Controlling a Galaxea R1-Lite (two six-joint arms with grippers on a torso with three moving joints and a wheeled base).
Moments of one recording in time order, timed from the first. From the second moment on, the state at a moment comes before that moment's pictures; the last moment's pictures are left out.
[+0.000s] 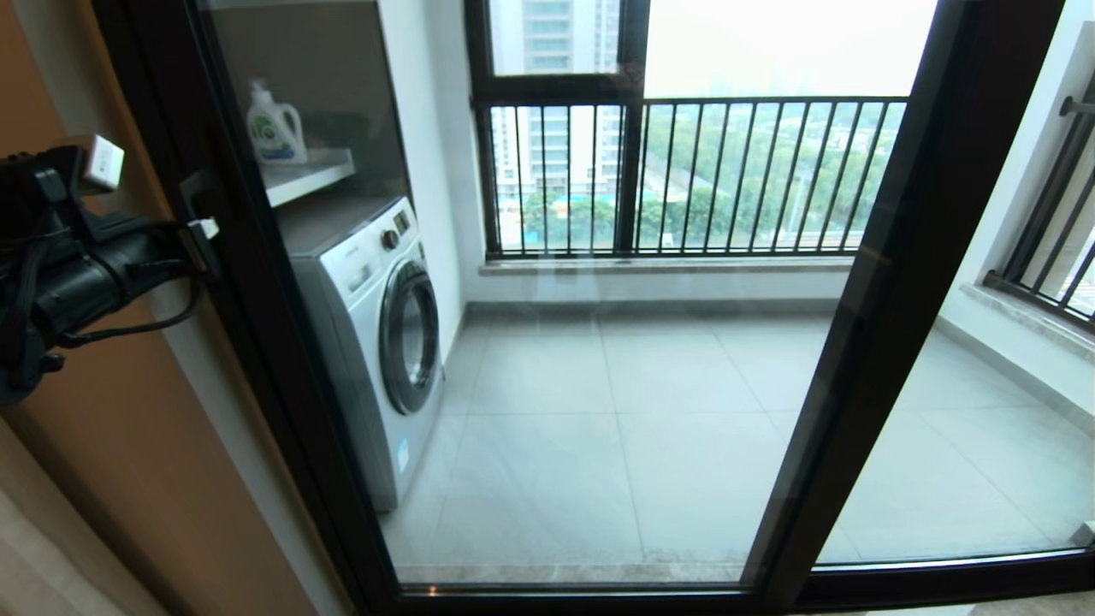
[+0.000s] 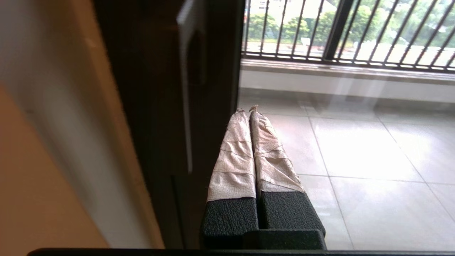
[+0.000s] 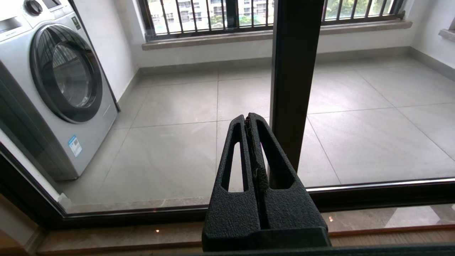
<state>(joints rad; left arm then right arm) 0.21 1.74 -1.06 -0.71 -0.17 -0.06 0.01 0.00 0.00 -0.03 -0.01 0.03</state>
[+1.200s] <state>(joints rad) 0.33 1.93 -1.29 -0.71 -0.20 -0.05 0.01 0.00 0.00 -0.03 -0.01 0.03</state>
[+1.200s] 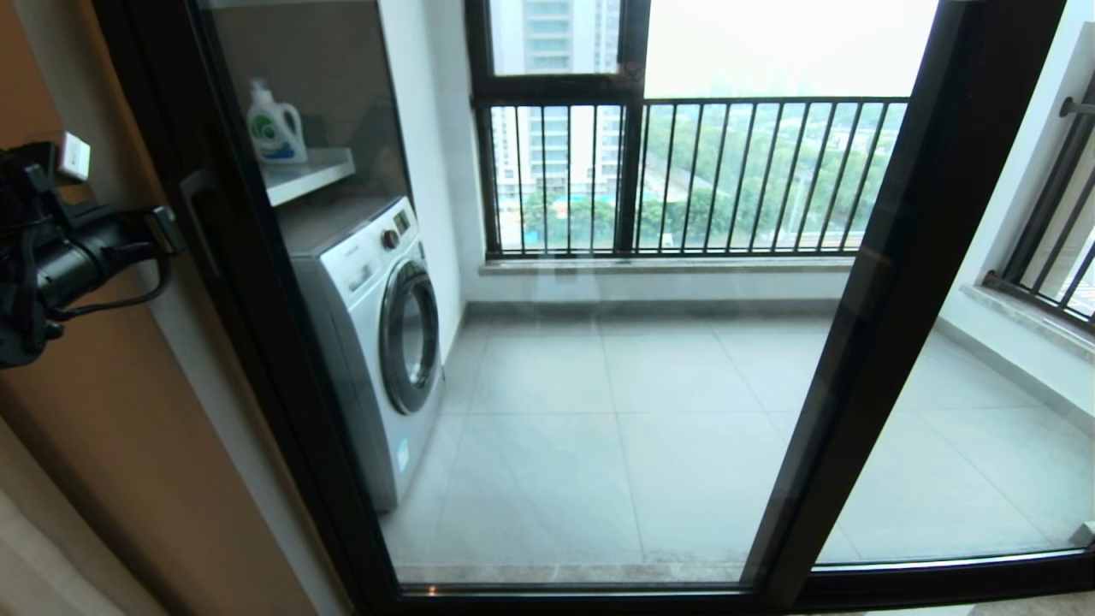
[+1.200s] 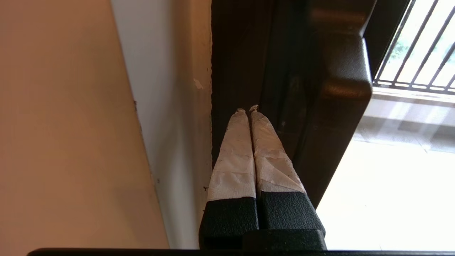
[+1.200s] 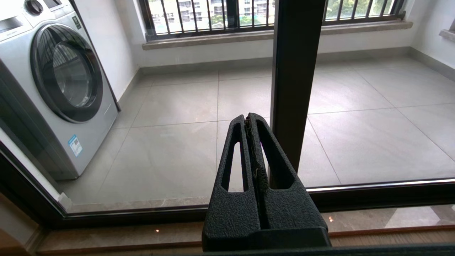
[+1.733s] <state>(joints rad) 0.27 1.93 -1.29 -0.71 -0.21 -0.05 0.01 0.00 0.00 -0.03 -0.01 0.03</state>
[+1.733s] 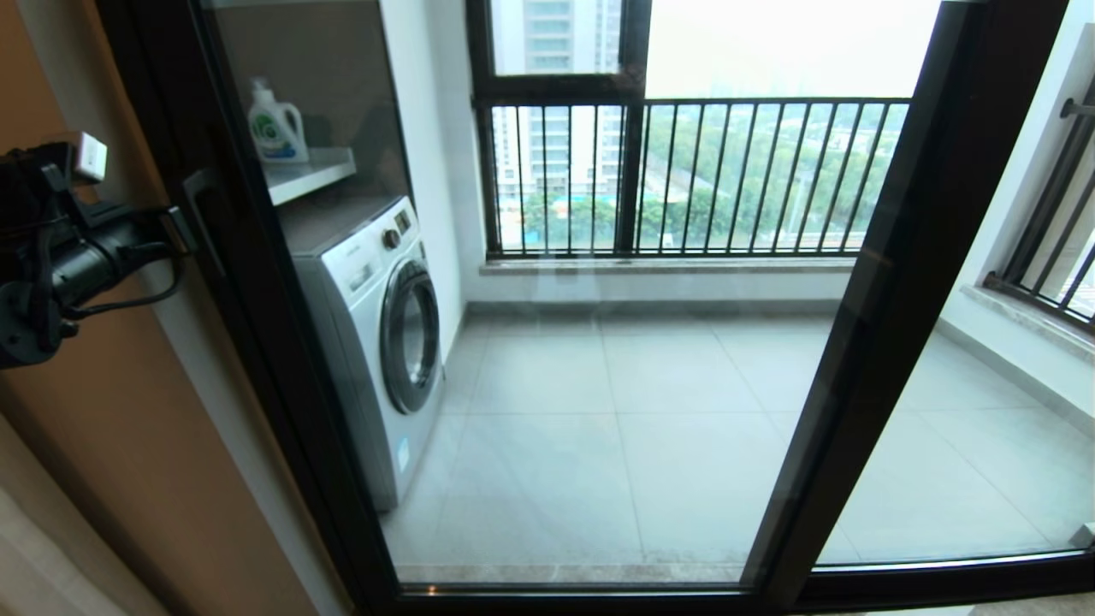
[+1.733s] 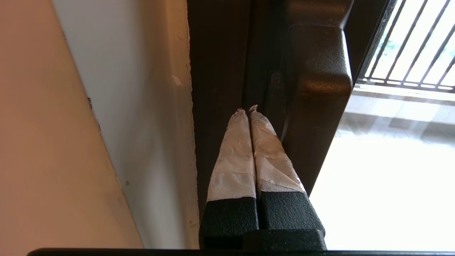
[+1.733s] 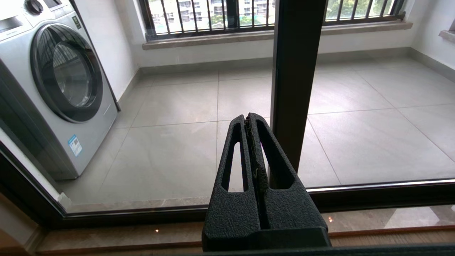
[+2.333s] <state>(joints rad) 0.19 1.92 -1.28 -0.71 -0.20 -0.05 0.01 0.00 0.00 -0.03 -0.01 0.03</state>
